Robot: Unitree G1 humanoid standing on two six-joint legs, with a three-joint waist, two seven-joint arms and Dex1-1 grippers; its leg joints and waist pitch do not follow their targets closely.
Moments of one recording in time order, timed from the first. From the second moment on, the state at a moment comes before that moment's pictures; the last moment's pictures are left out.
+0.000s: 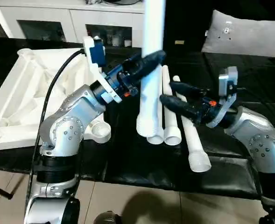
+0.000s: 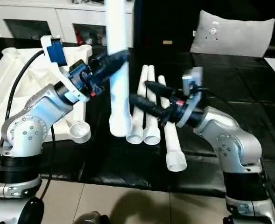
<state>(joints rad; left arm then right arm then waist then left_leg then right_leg) -0.60 0.15 0.07 -0.11 -0.79 0.58 -0.68 -0.44 -0.43 -0.03 -0.08 0.74 0.61 0.91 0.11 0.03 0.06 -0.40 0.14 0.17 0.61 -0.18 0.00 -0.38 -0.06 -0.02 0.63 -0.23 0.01</state>
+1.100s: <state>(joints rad) -0.56 0.15 -0.06 -0.15 -0.71 0.50 -0.78 -0.48 -0.42 0.10 -0.03 0.66 0.61 1.04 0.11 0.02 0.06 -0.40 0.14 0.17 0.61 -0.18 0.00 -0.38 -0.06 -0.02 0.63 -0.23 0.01</state>
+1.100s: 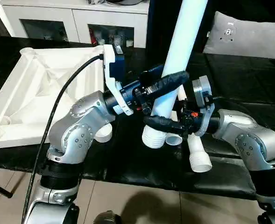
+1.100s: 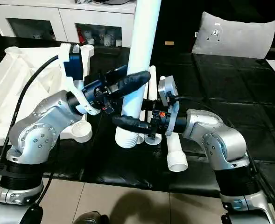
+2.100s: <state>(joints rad) -0.56 0.16 -0.06 -0.14 -0.67 0.49 -0.78 -0.50 -0.38 0.13 0.00 0.61 0.60 1.04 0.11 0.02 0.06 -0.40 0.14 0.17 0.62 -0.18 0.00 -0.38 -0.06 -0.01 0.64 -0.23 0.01</state>
